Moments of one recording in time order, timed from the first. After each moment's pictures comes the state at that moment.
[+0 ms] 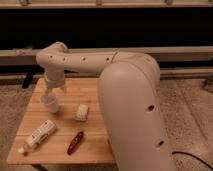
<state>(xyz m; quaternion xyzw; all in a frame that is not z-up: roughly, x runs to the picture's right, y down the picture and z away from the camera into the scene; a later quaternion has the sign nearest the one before) -0.269 0.014 0.767 -0.33 0.06 0.55 0.77</state>
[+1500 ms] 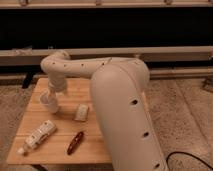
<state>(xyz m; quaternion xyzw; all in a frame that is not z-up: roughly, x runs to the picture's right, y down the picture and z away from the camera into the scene) -0.275 0.039 0.813 -0.33 0.08 0.55 0.76</state>
